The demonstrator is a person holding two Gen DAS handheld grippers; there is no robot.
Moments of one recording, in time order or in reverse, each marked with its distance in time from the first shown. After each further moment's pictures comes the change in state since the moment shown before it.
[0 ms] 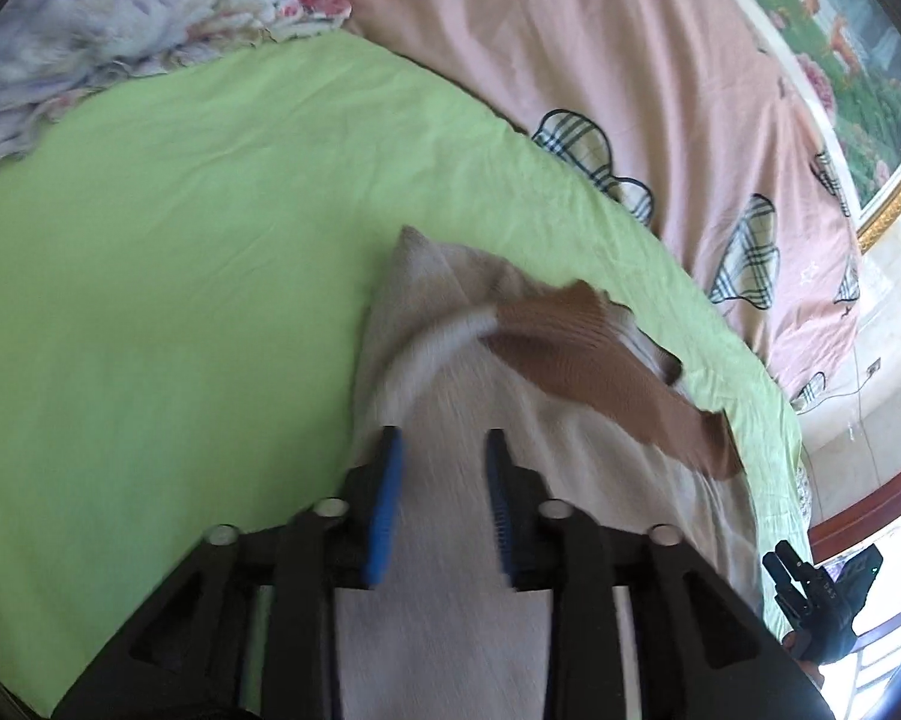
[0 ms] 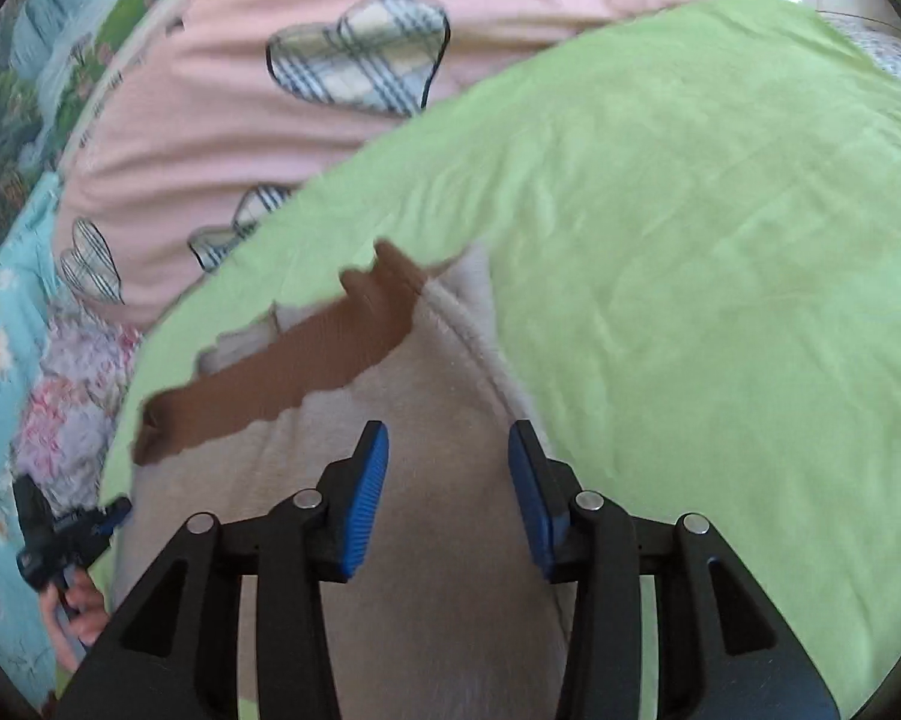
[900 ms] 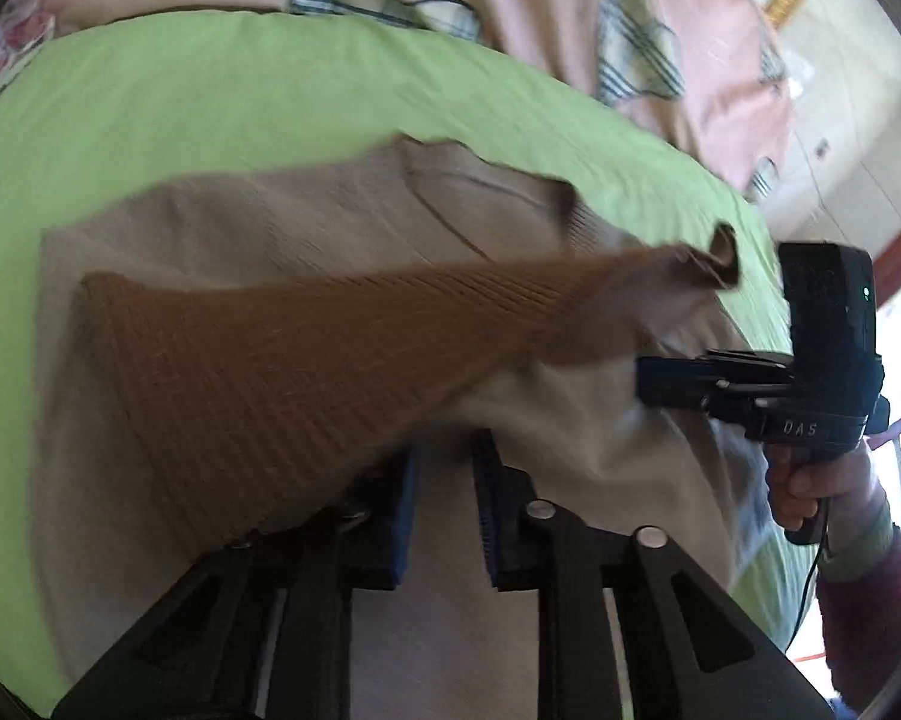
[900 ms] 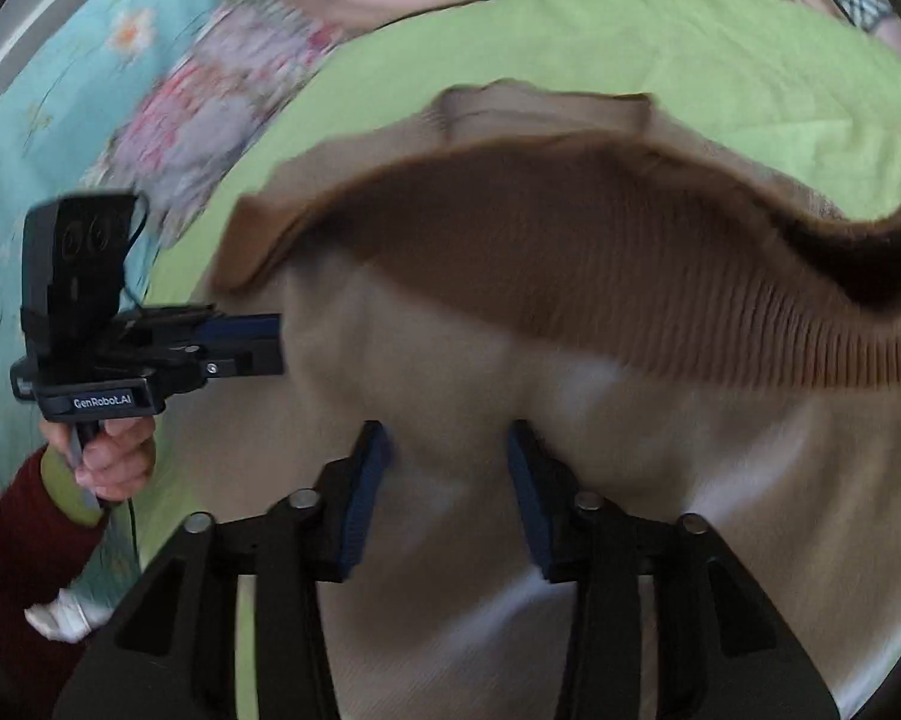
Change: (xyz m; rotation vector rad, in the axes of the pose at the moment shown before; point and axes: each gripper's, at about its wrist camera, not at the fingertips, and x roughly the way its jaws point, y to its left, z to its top) left arm 0.107 -0.098 0.011 0.385 0.284 -0.085; right arm 0.150 0.121 -0.003 -0.517 0.533 0.291
